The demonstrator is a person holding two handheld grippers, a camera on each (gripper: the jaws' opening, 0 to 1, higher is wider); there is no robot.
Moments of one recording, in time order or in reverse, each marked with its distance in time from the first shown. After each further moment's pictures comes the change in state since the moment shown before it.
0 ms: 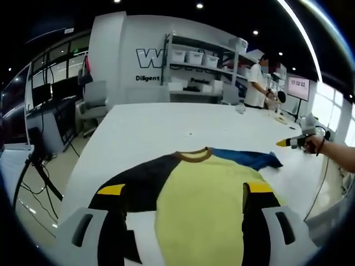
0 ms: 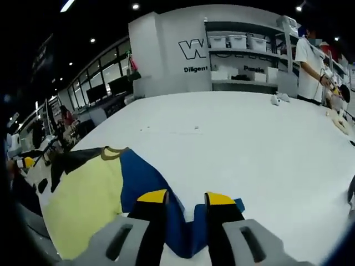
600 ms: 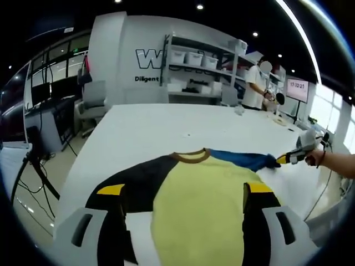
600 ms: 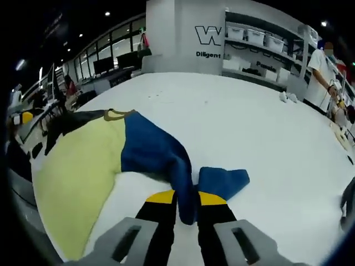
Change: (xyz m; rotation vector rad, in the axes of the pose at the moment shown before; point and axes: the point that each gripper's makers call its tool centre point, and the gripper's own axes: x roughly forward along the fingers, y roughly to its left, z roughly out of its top) left arm 0.001 -0.005 -0.001 -0.010 -0.009 -0.010; right arm -0.003 0.007 -0.065 -0.148 0.145 -0.007
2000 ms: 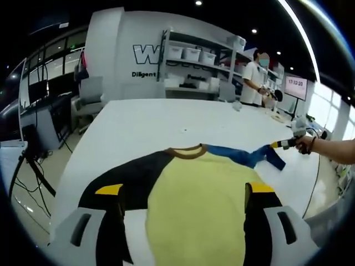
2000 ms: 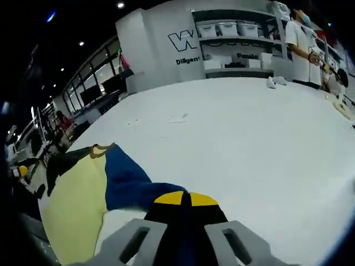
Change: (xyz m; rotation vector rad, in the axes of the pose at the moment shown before) left arm 0.008 -0.007 -0.008 0.000 0.037 -0.022; right arm 0.022 -0.044 0.044 0.197 -0.102 0.001
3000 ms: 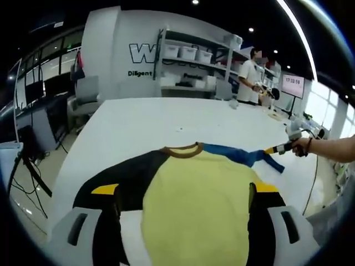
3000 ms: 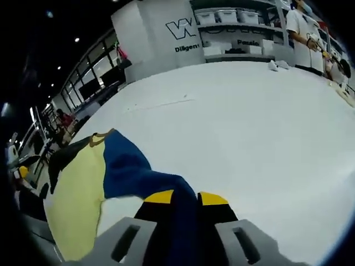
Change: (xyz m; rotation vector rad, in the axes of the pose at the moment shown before) left arm 0.007 -0.006 -0.002 0.009 0.015 -0.021; right arm 0.014 0.007 -0.043 0.111 0.114 0.050
